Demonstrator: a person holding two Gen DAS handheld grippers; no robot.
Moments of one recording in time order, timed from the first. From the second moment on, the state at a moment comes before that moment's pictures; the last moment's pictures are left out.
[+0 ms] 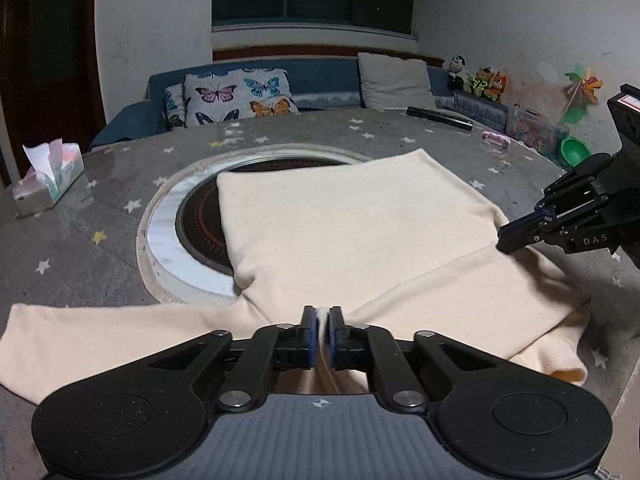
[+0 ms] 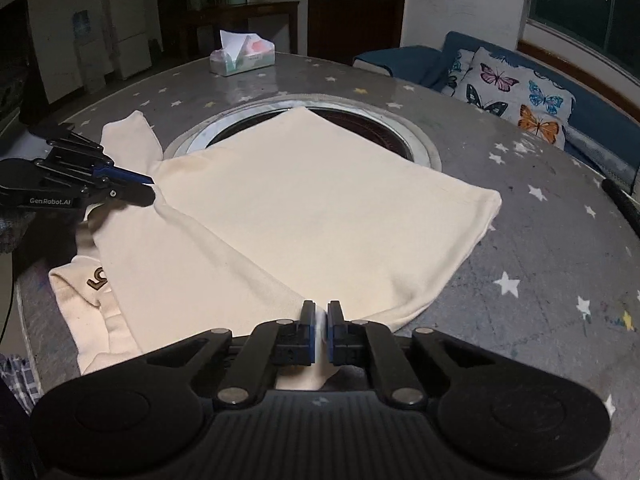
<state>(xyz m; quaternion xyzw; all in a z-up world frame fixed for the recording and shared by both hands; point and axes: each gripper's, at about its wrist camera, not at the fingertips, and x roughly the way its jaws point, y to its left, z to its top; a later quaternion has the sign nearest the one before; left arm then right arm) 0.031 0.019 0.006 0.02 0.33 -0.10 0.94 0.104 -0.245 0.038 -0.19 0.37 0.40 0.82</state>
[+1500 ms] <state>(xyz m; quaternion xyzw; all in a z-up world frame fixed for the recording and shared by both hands) -0.020 0.092 0.005 -0.04 0.33 0.04 0.94 0.051 -0.194 0.044 -0.16 0.35 0.37 0.85</state>
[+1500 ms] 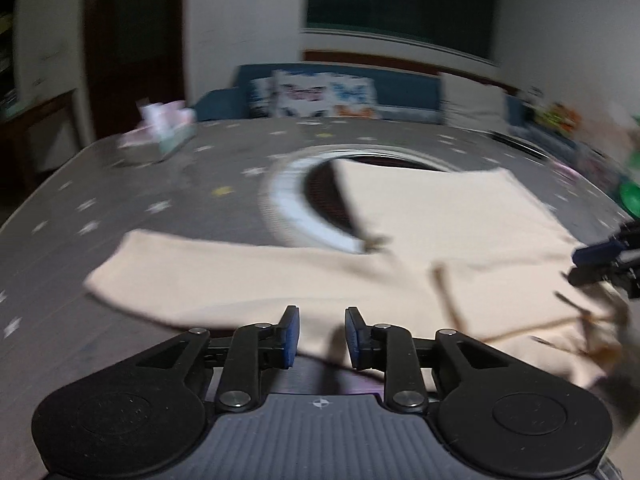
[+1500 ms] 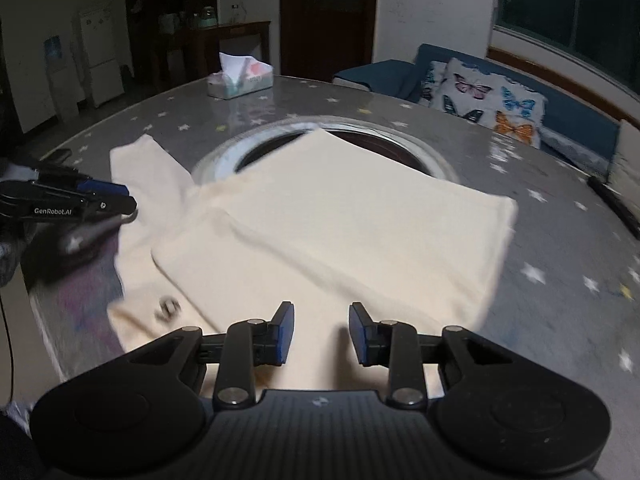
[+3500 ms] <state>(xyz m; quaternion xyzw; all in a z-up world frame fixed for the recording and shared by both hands) 0.006 -0.092 0.044 0.06 0.28 -0.22 0.93 0.042 -0.299 0.040 0.02 0.35 0.26 0.90</state>
